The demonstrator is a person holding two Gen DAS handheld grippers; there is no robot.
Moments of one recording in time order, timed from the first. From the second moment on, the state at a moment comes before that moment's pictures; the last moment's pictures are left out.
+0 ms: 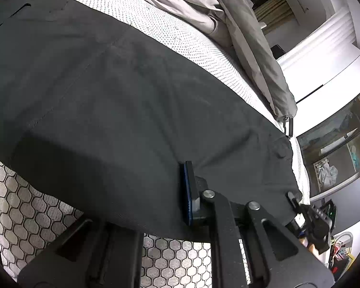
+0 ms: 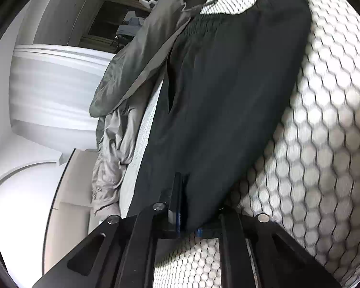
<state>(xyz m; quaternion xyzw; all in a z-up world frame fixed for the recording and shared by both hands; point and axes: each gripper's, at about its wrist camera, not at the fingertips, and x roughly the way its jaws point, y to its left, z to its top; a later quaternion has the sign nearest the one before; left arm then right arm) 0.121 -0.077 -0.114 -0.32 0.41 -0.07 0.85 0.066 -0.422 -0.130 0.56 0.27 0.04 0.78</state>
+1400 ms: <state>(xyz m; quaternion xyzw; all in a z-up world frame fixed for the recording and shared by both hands) 0.126 -0.075 -0.112 -0.31 0.42 -0.10 0.84 0.087 -0.487 -0.107 0.55 0.26 -0.06 0.79</state>
